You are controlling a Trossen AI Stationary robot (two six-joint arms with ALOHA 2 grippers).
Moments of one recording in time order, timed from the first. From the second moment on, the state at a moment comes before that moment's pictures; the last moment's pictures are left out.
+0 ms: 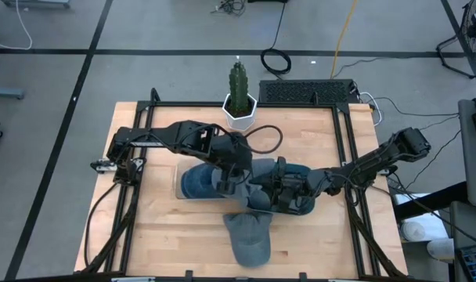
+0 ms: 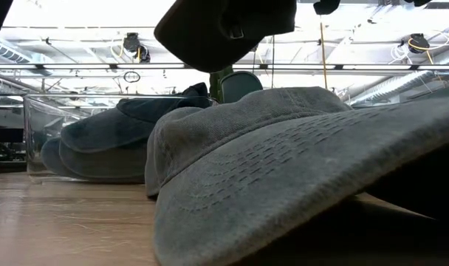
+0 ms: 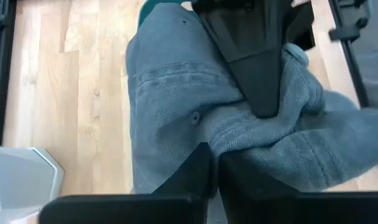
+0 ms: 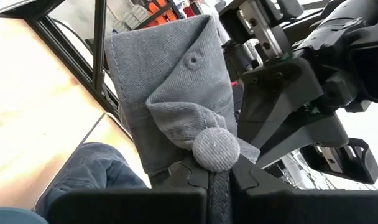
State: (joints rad) left arm -0.11 1.90 2.20 -1.25 -0.03 0.02; right arm 0.37 1.39 0.79 0.76 0.42 -0.98
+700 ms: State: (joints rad) left arm -0.11 1.86 2.20 -1.17 -0.03 -0.01; right arm 0.36 1.33 0.84 0.56 0.42 -0.71
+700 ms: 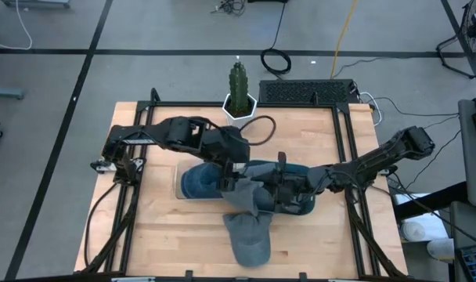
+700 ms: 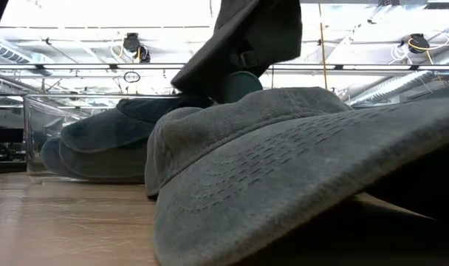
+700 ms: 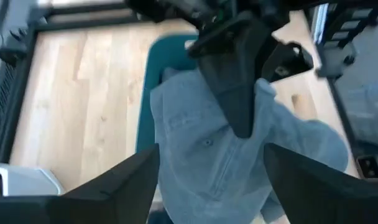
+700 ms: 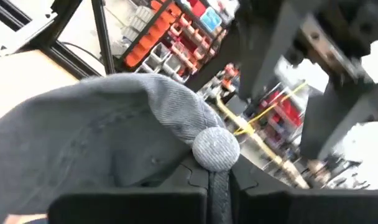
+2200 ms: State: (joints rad) left arm -0.16 0.98 1.34 -0.55 -0.05 0.09; right arm 0.23 0.83 0.93 -0.12 -0.41 0.04
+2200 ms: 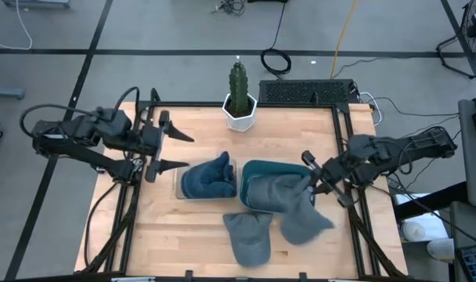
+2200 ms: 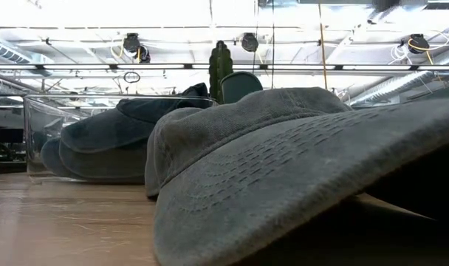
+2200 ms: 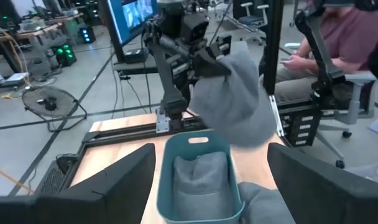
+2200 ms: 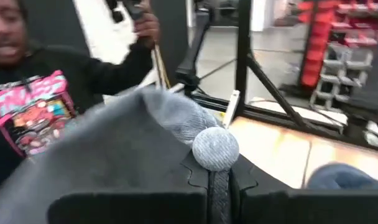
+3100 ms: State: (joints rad) left arm -0.16 1.01 1.33 -0.52 -0.05 0.05; right arm 0.26 0.95 0.93 0.09 -0.23 0.01
